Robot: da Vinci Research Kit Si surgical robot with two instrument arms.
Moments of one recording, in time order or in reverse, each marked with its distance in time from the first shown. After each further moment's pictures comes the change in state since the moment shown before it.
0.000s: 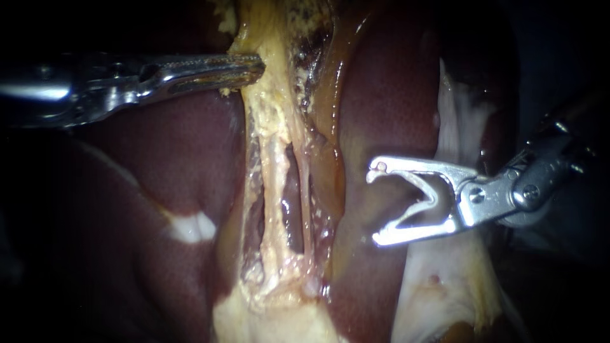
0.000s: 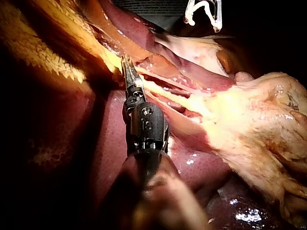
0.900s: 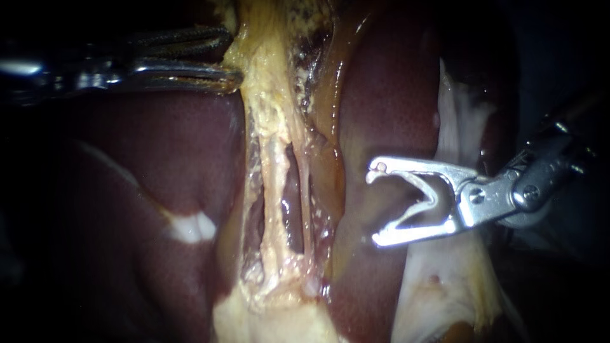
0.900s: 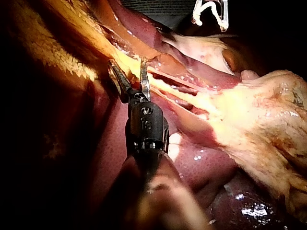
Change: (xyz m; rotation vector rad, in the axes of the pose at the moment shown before) right arm 0.000 0.000 0.000 0.000 0.000 0.000; left arm -0.002 0.002 -0.002 -0.052 -0.083 0.001
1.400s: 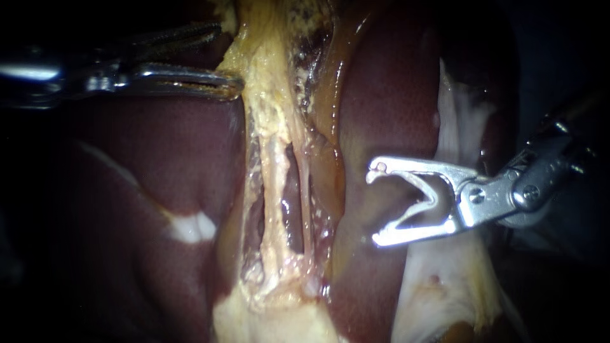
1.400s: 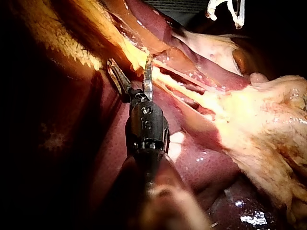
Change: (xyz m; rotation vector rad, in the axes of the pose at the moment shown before) right arm 0.000 0.000 0.000 0.000 0.000 0.000; left arm 0.003 0.000 0.003 0.003 0.012 -0.065
